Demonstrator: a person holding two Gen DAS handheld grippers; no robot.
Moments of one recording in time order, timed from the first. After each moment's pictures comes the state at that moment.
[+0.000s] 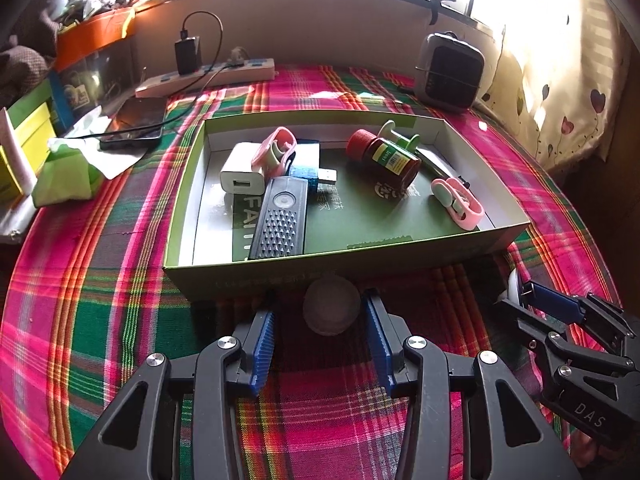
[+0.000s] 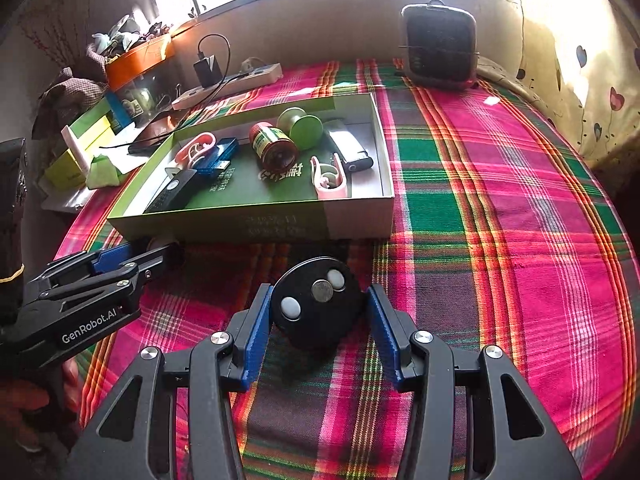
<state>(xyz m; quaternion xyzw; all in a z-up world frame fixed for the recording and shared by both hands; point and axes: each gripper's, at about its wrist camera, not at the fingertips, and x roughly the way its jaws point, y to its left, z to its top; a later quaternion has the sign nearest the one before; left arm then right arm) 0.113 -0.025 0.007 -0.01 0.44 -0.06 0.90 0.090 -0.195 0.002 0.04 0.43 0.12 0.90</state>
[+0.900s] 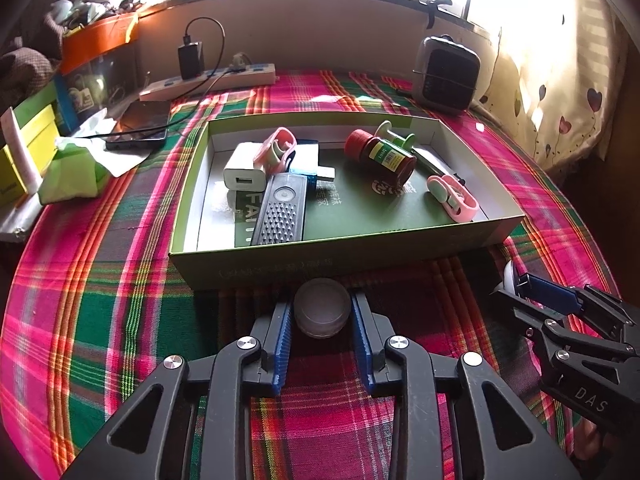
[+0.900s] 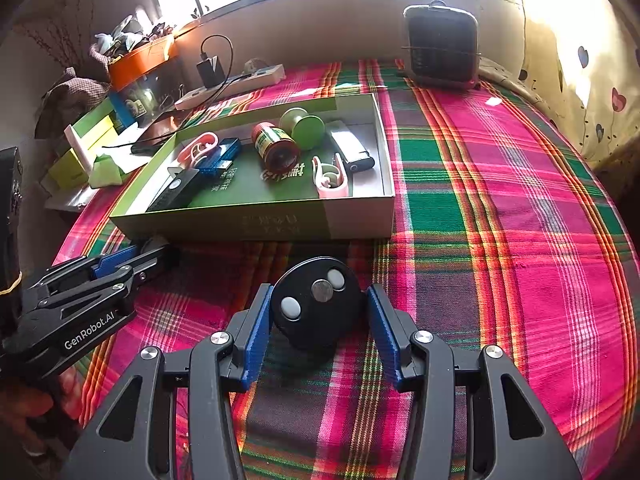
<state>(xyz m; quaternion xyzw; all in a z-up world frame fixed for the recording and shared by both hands) 0.102 -0.026 0.008 -0.01 0.43 -0.06 0.90 0.089 -0.197 0.001 0.04 0.42 0.12 0.90</state>
